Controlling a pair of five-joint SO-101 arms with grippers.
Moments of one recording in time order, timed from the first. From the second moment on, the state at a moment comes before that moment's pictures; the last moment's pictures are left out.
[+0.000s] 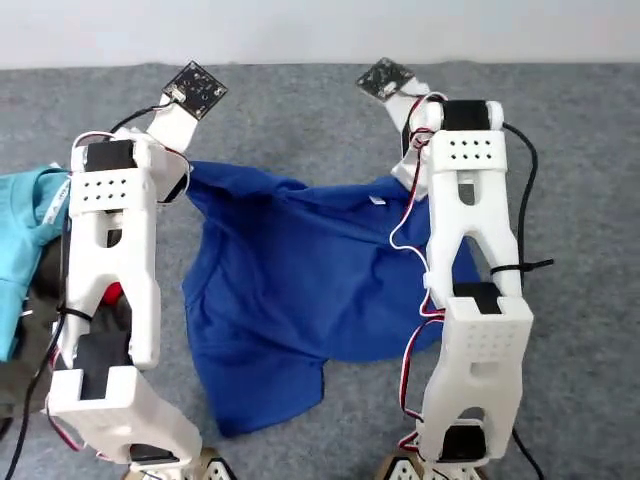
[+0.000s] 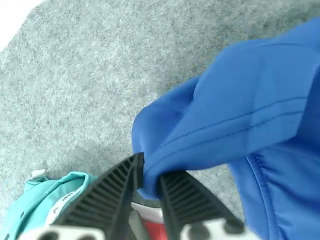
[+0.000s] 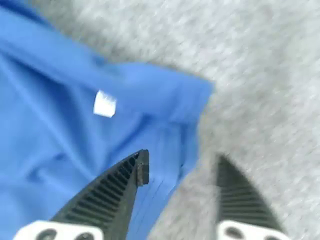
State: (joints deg) left arm -9.1 10.1 -5.1 68.8 -34.0; right arm -4.8 34.8 -43.3 85.6 39.7
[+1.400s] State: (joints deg) left arm -5.7 10.1 -1.5 68.8 -34.0; right arm -6.1 53.6 -57.8 74.3 51.8
